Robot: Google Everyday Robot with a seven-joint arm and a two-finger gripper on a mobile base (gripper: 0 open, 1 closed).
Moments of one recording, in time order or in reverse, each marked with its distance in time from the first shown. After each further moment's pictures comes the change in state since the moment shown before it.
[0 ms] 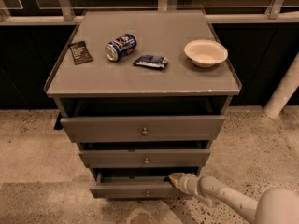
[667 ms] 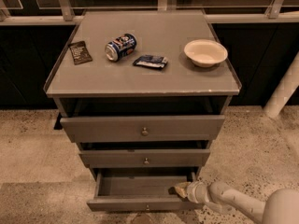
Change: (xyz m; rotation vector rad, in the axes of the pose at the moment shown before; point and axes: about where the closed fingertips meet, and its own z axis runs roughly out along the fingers) arm 0.036 0.018 -0.038 -0.106 0.067 0.086
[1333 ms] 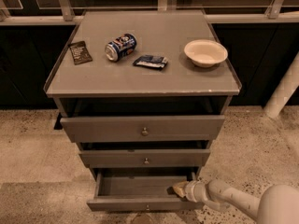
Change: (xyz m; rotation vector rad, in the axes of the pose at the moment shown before) arm 0.003 0.002 0.006 -0.019 0.023 0.003
